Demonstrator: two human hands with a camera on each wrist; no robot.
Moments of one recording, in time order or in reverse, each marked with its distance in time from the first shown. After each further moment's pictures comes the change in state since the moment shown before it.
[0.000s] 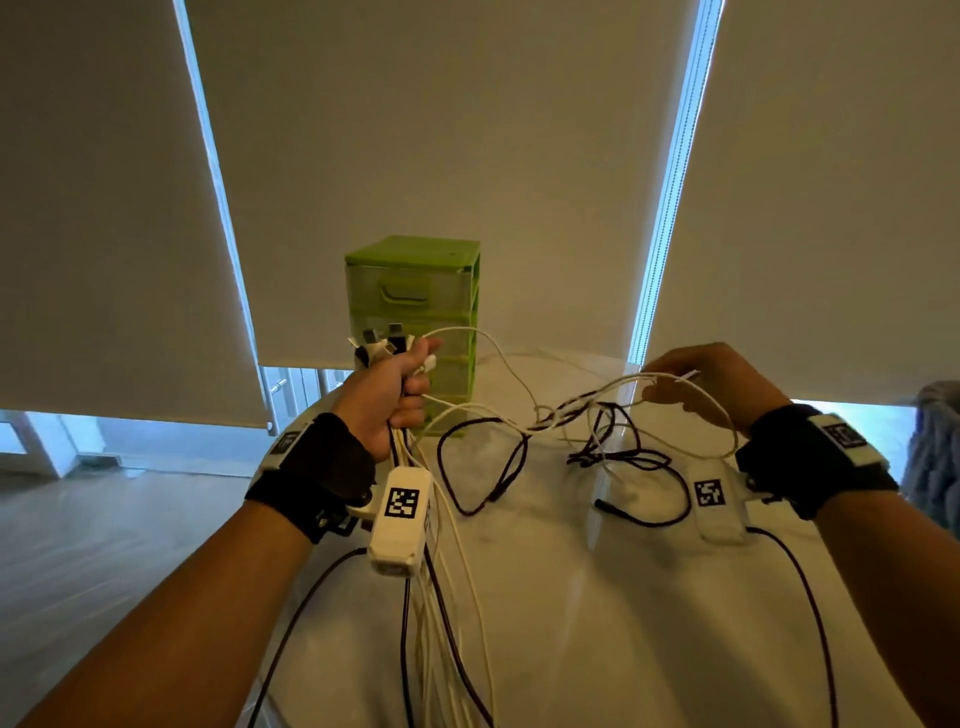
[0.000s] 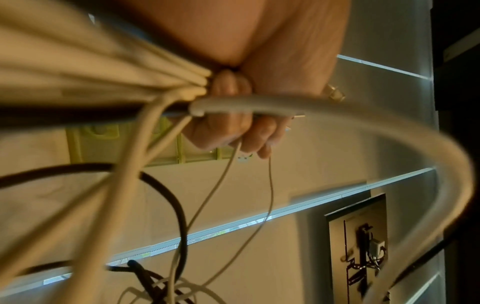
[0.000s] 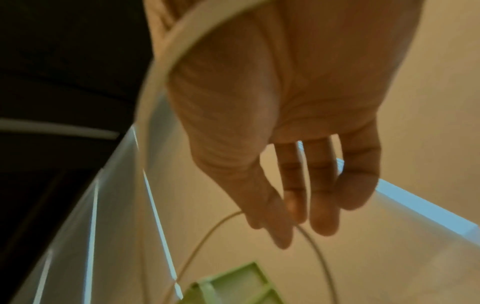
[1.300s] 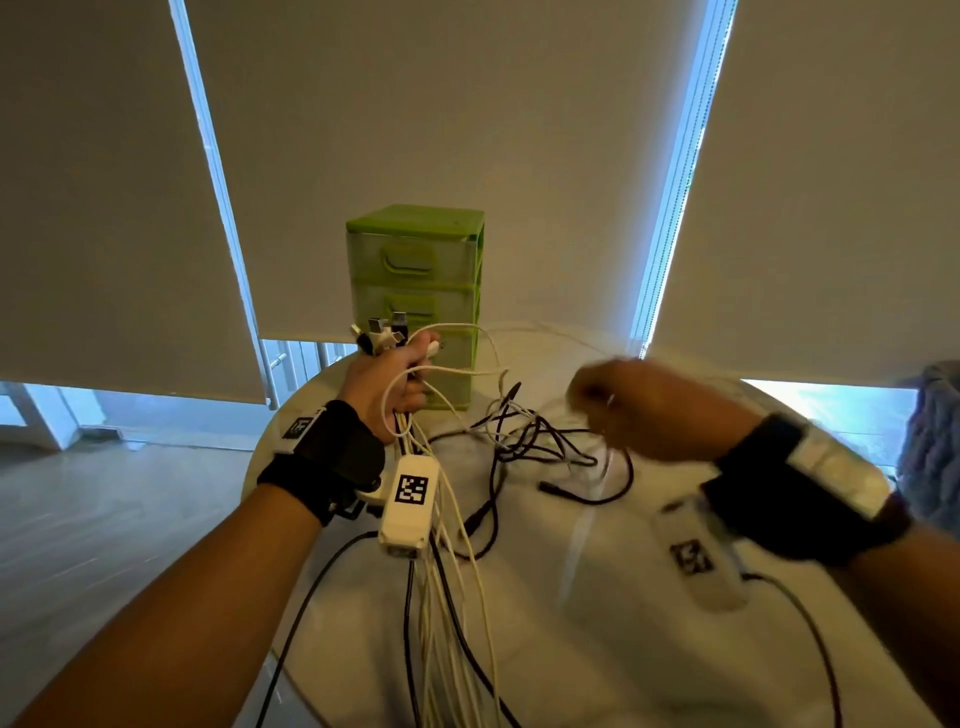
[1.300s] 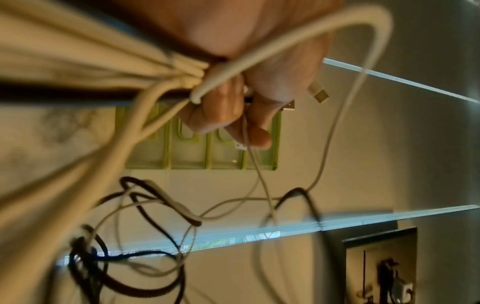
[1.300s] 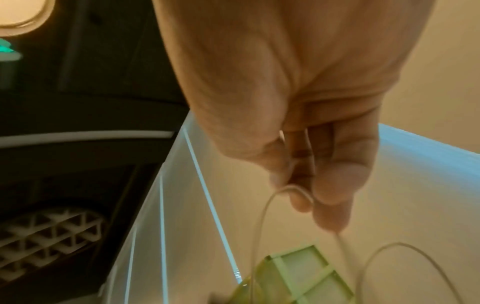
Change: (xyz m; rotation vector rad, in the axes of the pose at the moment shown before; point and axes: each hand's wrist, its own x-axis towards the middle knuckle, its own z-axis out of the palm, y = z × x) left_hand 0.016 -0.025 -0.020 -0.011 0.126 0.038; right_hand -0.058 -0.087 0.037 -0.319 -0.292 -0.313
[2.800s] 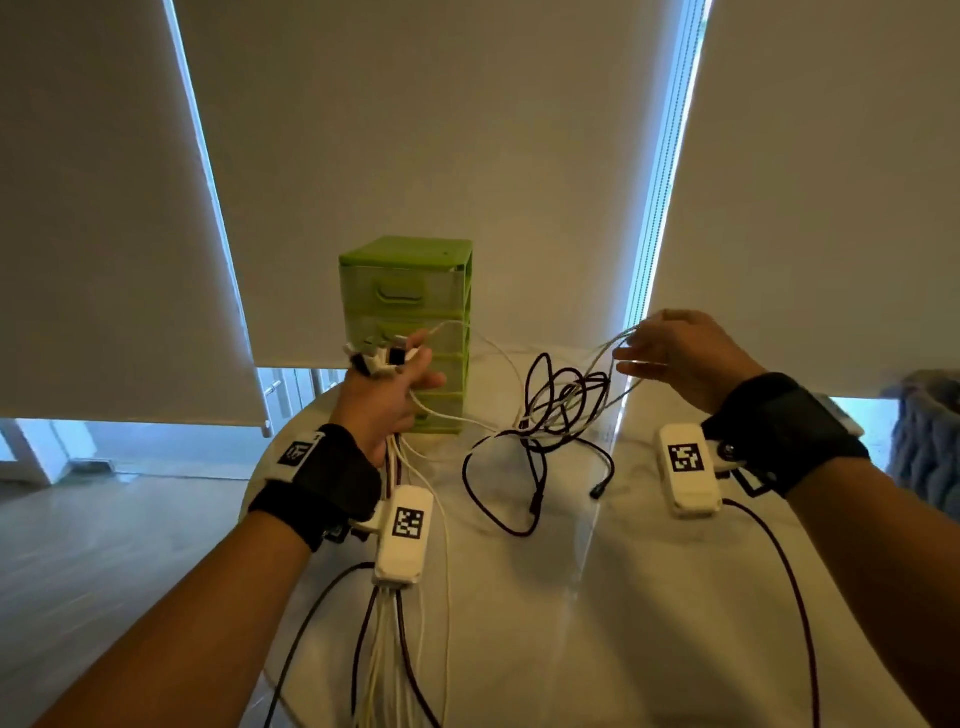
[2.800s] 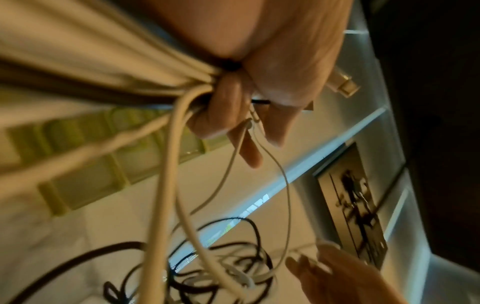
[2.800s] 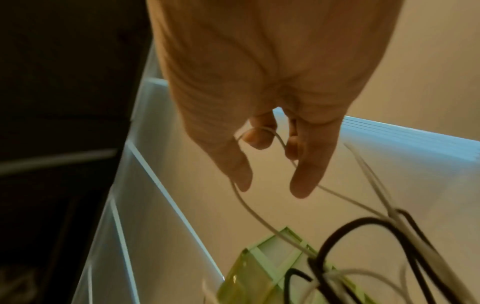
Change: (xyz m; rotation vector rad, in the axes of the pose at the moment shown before) left_hand -0.030 0.016 0.021 0.241 0.026 0.187; right_hand 0.027 0.057 -0.032 1.132 0.486 0.373
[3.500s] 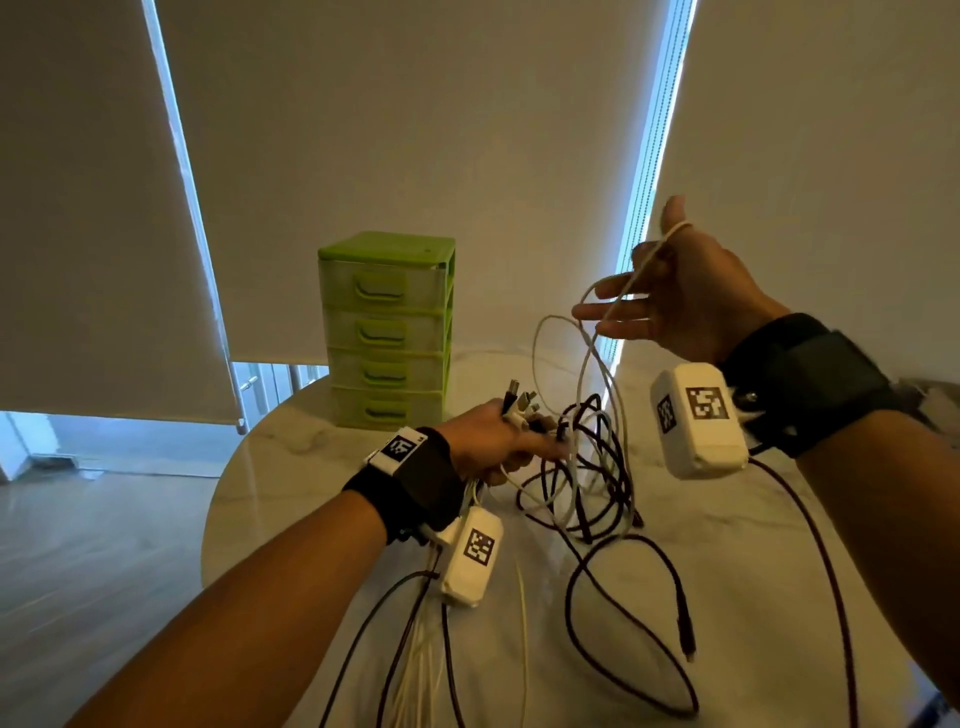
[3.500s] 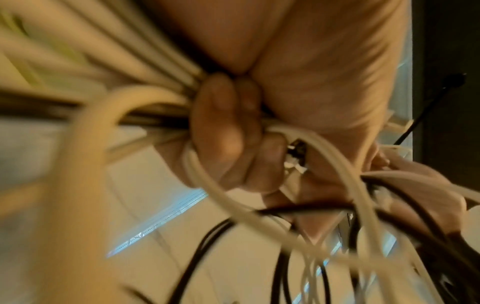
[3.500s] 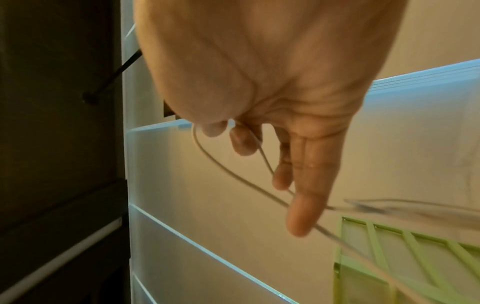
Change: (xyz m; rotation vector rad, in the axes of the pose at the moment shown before) left_hand -0.014 -0.026 0.083 0.444 -0.640 -0.195; right_hand -0.027 -0.069 0.006 0.195 -0.161 -0.005
